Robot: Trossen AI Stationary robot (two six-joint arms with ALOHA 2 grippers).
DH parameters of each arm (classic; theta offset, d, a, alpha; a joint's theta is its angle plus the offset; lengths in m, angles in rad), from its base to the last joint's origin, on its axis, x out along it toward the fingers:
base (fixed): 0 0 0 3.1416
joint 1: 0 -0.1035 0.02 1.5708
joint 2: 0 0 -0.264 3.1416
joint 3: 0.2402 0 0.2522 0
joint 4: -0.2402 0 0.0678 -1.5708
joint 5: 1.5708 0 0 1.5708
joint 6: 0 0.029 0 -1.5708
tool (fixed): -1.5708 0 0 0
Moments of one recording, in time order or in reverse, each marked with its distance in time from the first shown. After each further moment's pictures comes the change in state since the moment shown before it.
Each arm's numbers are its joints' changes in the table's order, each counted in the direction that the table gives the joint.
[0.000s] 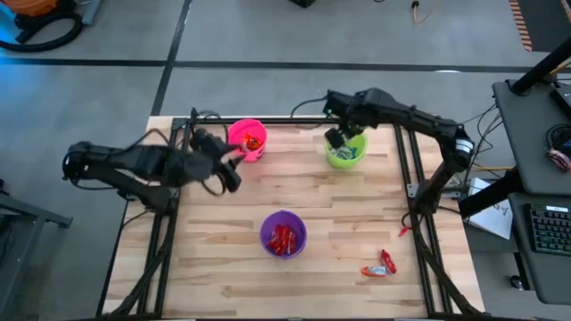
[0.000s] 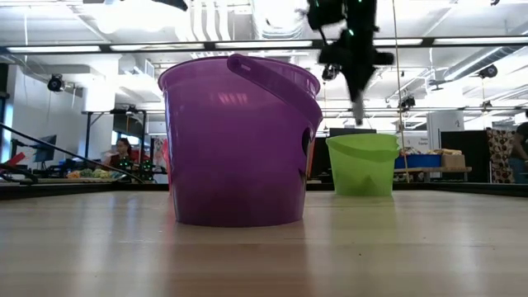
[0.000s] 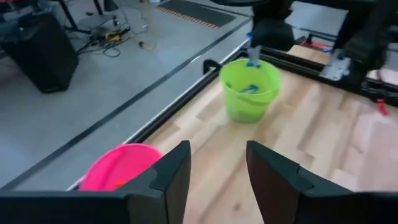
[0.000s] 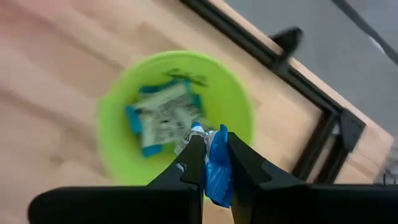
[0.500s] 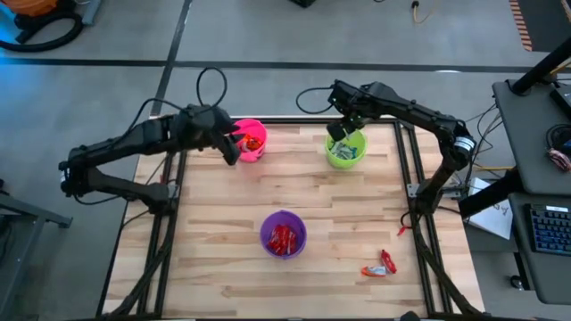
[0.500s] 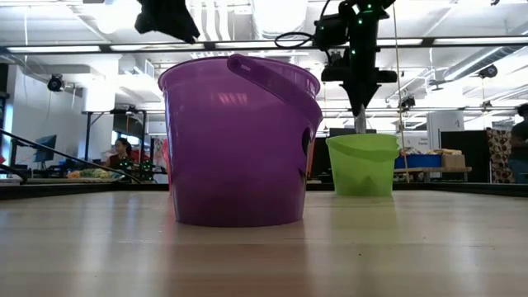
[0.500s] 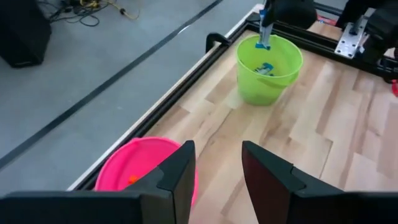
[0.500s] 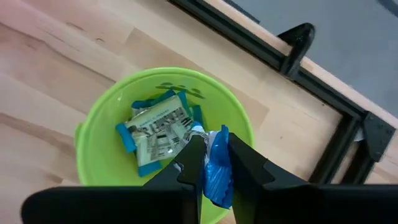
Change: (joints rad) left arm -0.457 -0.013 -0.011 0.035 -0.477 0.257; right arm 0.139 0.000 -0.078 0.115 0.088 -0.063
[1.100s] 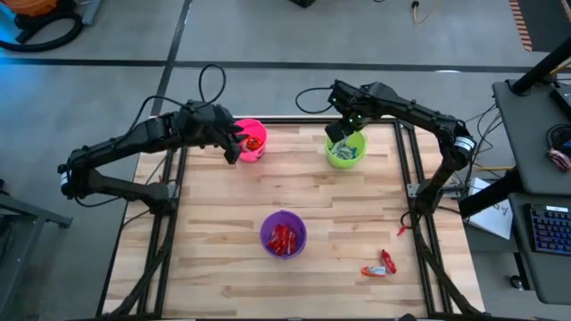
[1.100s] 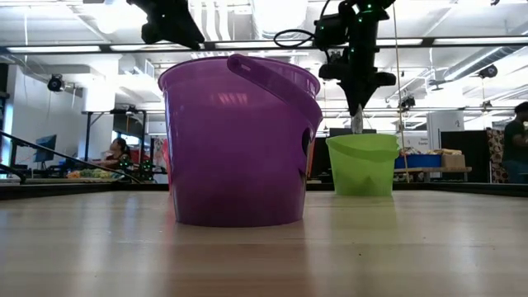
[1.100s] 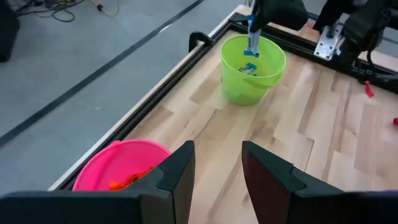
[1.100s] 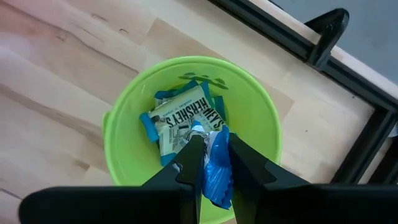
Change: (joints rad) left arm -0.078 -0.002 -0.047 0.070 -0.152 0.025; right arm 0.000 0.000 0.000 0.003 0.094 0.015
